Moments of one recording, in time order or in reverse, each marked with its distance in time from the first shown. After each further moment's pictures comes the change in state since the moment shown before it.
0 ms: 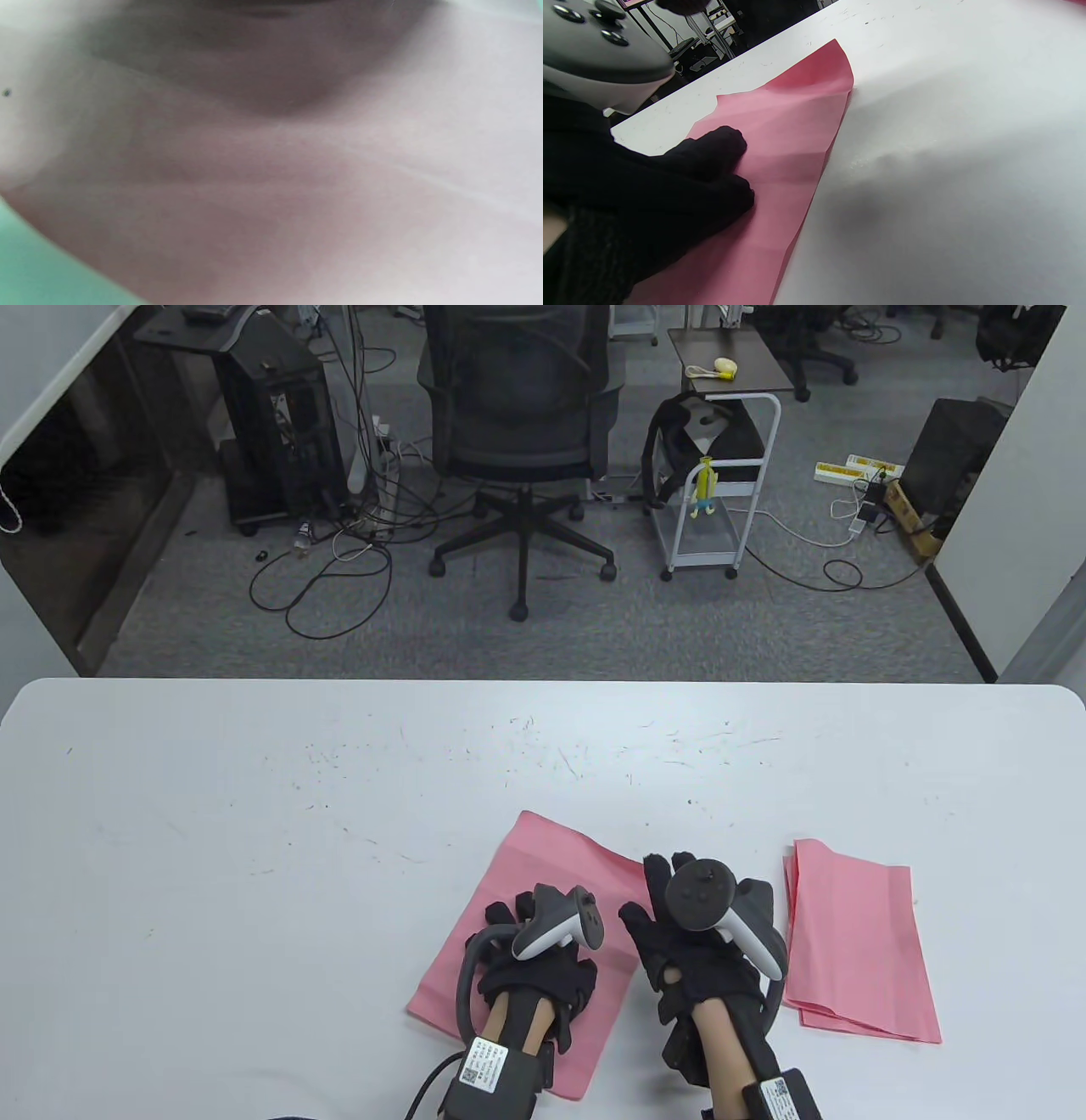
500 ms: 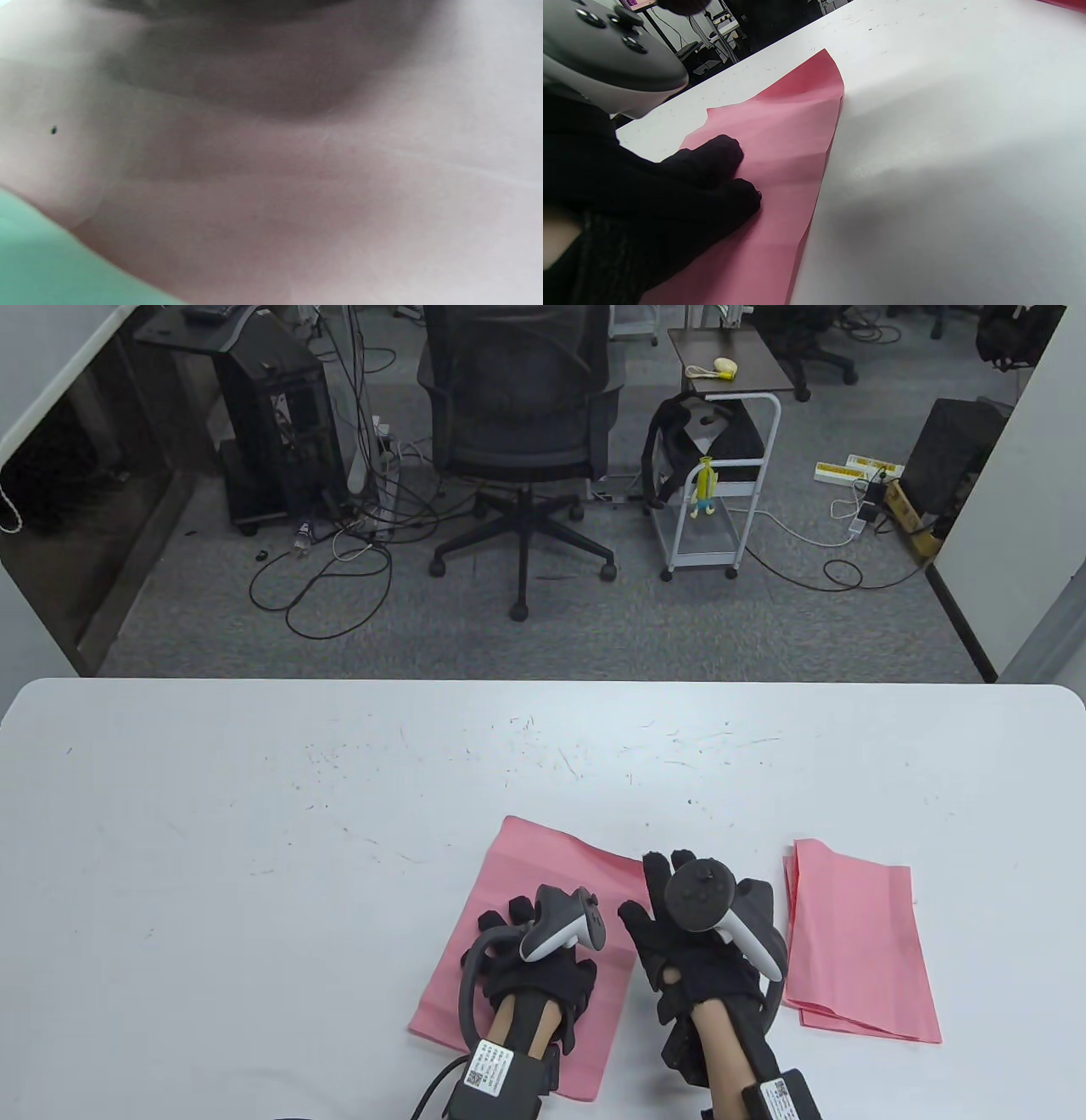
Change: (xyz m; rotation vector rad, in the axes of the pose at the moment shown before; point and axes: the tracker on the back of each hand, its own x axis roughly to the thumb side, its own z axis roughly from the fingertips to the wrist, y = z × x) left_hand 0.006 -0.003 0.002 0.007 0.099 -0.051; right_hand 0.001 -0.001 0.001 -0.013 -0.009 0.010
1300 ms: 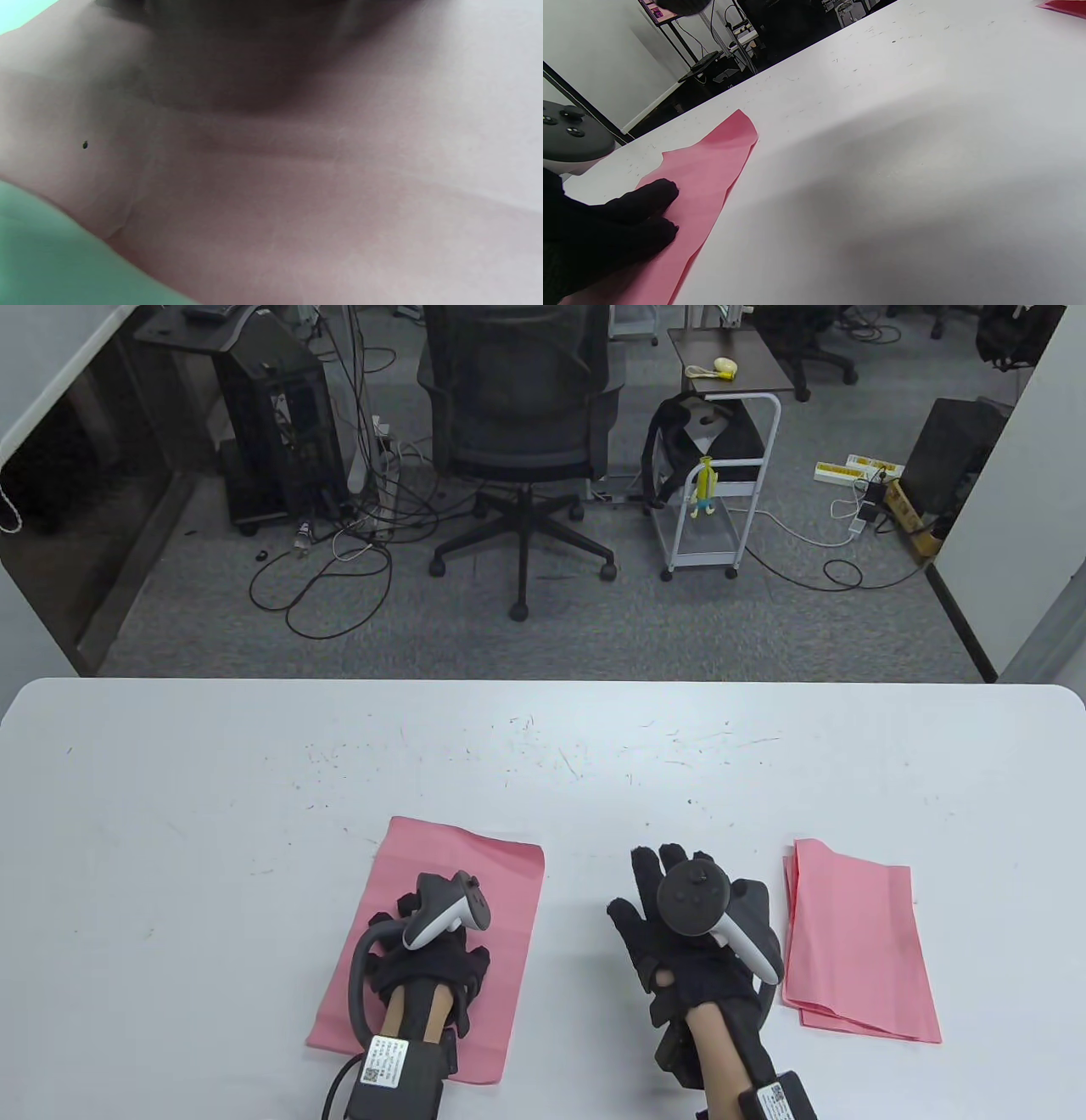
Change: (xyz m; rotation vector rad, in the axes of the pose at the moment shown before) left_hand -0.110 0.003 -0.007 -0.040 0.142 0.105; right_hand 0.013 -0.004 0.009 -0.029 -0.063 -0.003
